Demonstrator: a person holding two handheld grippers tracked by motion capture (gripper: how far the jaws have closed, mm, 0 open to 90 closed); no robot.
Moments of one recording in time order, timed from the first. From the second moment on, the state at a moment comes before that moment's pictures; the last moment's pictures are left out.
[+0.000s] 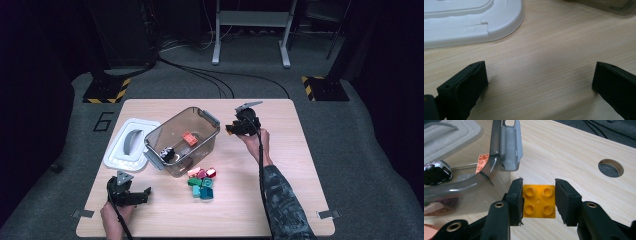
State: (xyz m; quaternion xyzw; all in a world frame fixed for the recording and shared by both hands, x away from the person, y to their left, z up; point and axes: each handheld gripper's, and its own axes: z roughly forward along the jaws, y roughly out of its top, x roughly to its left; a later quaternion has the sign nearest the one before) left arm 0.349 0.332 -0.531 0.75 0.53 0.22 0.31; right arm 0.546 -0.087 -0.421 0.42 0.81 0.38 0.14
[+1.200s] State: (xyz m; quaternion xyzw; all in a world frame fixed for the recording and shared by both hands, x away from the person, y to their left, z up) left arm 0.349 0.332 -0.531 0.75 0.53 0.22 0.31; right arm 0.543 -0.036 -0.365 0.34 0.83 0.41 0.17
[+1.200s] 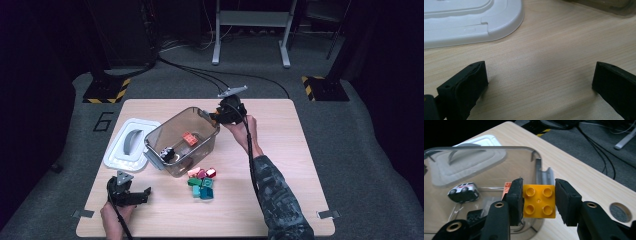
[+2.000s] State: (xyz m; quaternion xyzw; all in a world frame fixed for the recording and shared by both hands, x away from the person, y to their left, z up) left arm 0.349 0.331 -0.532 0.75 0.53 0.23 0.32; right arm 0.523 -0.017 -0.389 0.31 0.87 0.37 0.13
